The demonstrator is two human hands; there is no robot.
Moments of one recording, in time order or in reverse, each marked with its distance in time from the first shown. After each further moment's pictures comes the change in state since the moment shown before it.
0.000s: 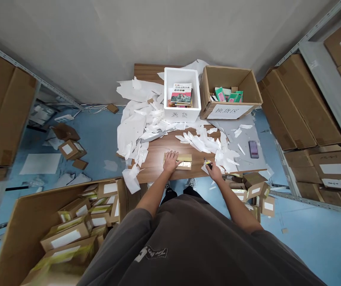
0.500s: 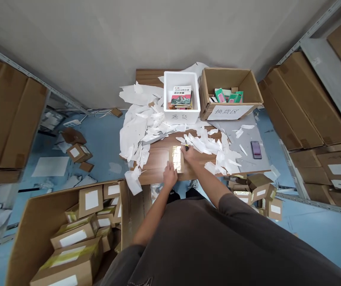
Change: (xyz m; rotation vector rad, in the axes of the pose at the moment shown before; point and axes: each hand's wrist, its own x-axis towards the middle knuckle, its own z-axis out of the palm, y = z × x) left_hand -0.069 0.018 0.014 -0.063 0.009 -0.358; right_hand 0.077 -0.174 0.079 0.322 0.033 -0.021
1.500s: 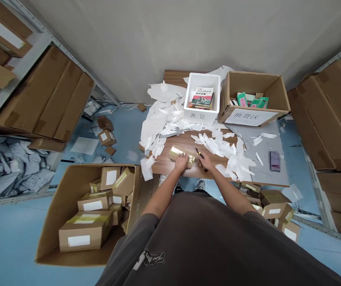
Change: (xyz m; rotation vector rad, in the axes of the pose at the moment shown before) left_hand 0.041 0.028 -0.046 0.281 -0.252 0.312; right_hand -0.042 0.045 -0.053 -0.086 -0.425 -0.265
